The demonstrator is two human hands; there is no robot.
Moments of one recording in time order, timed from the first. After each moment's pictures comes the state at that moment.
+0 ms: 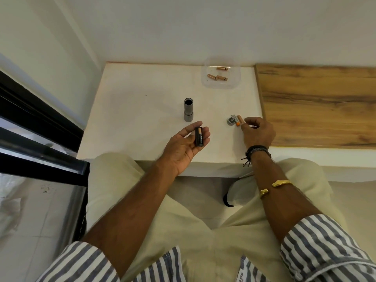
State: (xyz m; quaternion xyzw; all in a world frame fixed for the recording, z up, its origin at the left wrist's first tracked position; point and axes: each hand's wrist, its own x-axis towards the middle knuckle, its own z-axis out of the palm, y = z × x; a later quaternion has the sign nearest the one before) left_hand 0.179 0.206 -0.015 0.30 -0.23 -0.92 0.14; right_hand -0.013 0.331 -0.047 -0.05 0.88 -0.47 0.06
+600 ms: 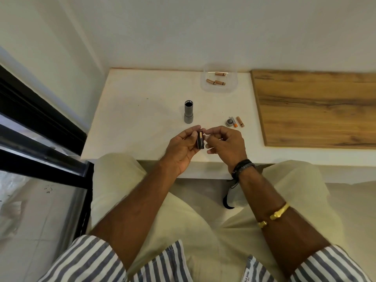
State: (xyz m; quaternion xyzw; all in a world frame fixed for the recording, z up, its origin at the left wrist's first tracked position) left_hand 0.183 0.213 -0.014 0.34 -0.36 -0.86 0.15; right_hand 0.081 0.326 0.003 -0.19 0.75 -0.56 0.29
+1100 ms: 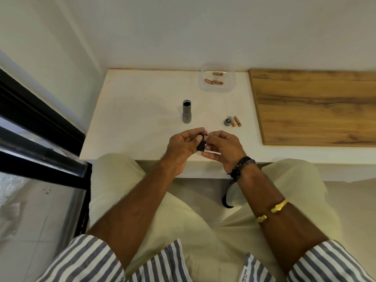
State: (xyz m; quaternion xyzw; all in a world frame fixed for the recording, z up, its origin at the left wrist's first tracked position) left_hand 0.185 0.216 -0.017 0.31 -0.51 -0.79 0.15; right_hand 0.079 0.328 0.006 -0.01 0.65 -0.62 0.45
